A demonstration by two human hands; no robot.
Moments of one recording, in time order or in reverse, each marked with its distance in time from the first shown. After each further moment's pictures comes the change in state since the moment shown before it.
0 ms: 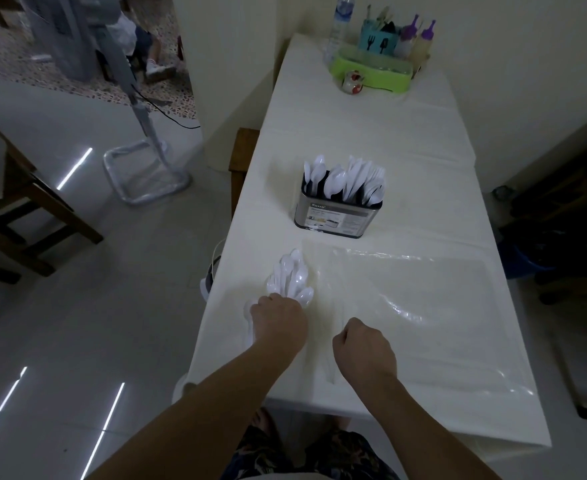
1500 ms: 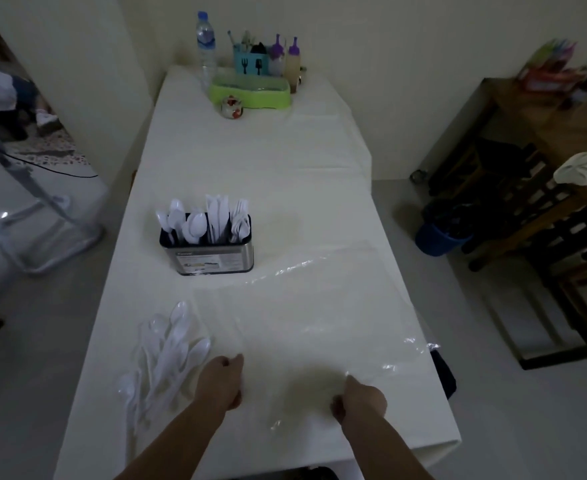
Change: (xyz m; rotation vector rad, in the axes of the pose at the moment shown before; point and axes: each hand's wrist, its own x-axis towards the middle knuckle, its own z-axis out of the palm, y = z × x) left_hand 0.015 0.110 0.004 -1.223 -0.465 -0.509; right_hand 0.056 0.194 0.020 1.258 0.022 1.118
